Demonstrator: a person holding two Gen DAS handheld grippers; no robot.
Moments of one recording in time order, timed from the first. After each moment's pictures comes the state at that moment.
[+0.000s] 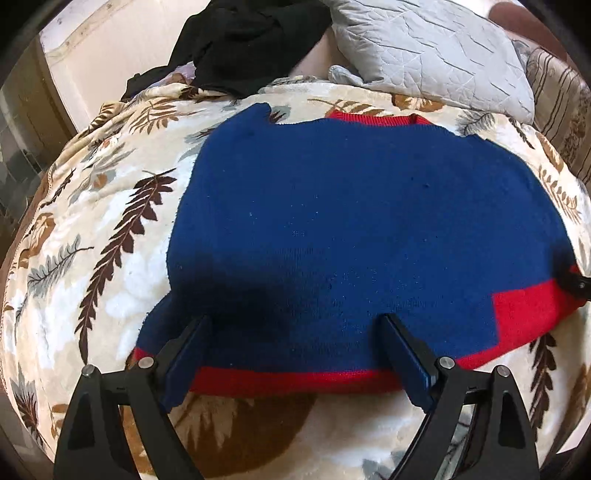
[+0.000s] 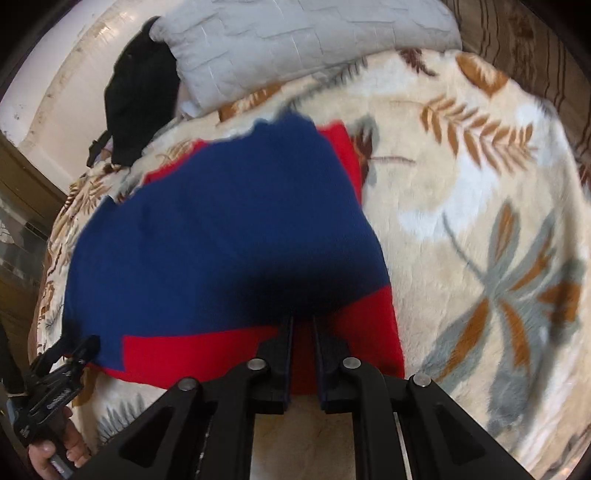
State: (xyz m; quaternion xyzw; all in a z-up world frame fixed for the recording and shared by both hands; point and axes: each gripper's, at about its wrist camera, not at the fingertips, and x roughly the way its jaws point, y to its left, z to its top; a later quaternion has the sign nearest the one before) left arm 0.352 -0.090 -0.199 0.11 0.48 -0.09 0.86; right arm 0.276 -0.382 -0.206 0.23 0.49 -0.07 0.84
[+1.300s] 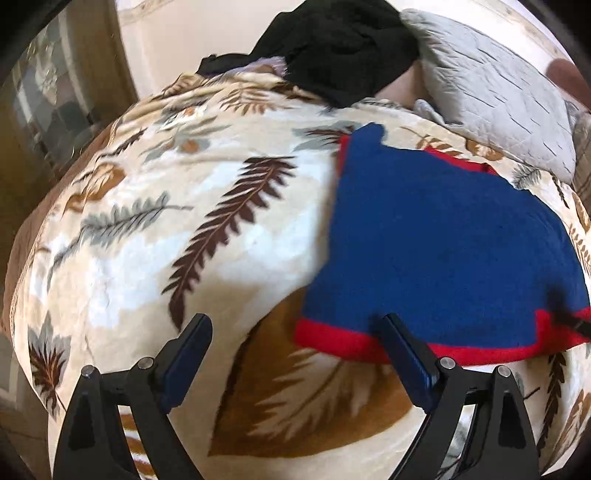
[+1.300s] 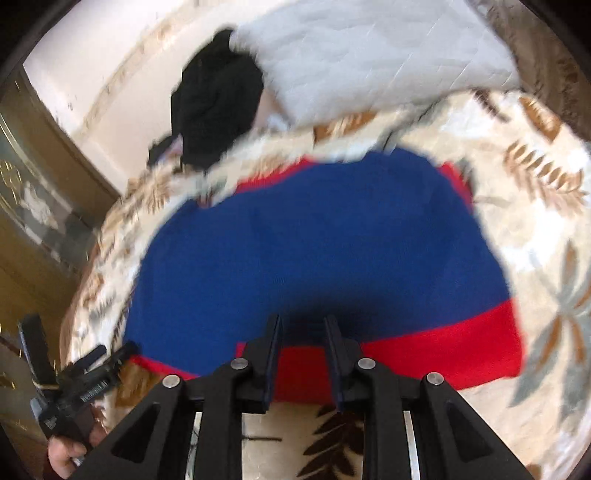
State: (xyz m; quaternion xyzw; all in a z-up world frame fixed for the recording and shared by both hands) left arm 0.339 0.007 -0.180 0.03 0.47 -0.01 0.88; right arm 0.297 -0.309 -0.178 0.21 0.47 0.02 0.86
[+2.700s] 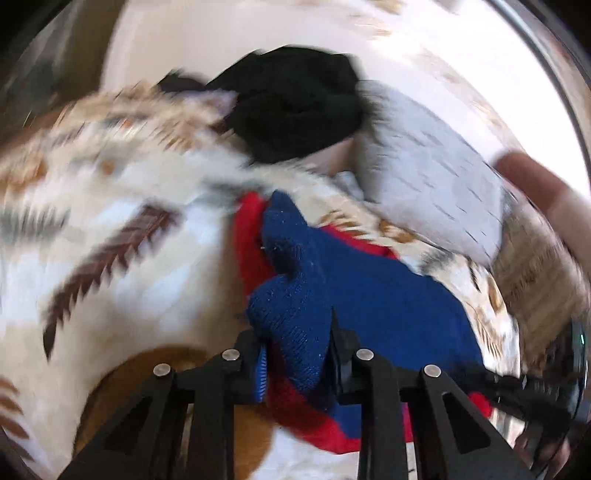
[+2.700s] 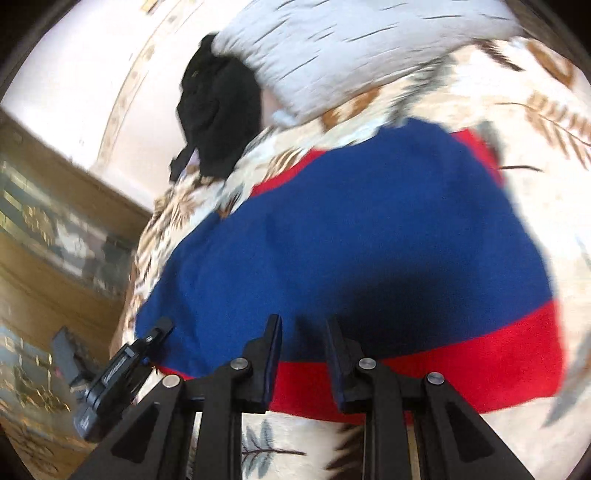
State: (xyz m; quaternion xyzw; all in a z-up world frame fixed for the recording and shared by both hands) left arm 0.356 -0.048 -0.150 -0.13 0.37 -0.15 0.91; right arm 0.305 -0.350 -0.186 0.33 0.43 0.07 0.84
